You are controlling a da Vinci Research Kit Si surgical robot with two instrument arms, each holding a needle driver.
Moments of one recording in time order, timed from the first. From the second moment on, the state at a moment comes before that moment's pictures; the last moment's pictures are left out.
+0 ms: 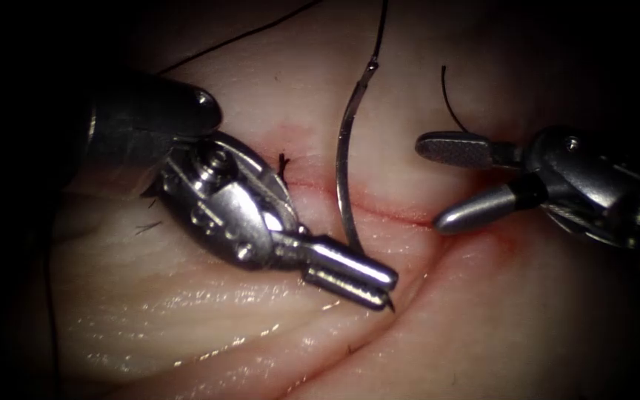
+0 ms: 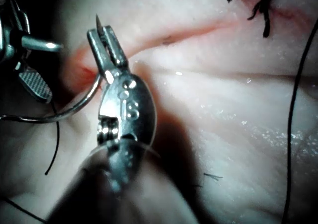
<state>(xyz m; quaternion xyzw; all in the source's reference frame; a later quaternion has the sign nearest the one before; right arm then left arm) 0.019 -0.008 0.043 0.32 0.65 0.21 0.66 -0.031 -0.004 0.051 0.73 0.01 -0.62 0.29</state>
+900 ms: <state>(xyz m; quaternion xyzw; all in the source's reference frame) 0.025 -0.007 0.042 0.36 0.67 0.27 0.59 -0.031 -0.005 0.051 0.72 -0.05 -0.61 0.33</state>
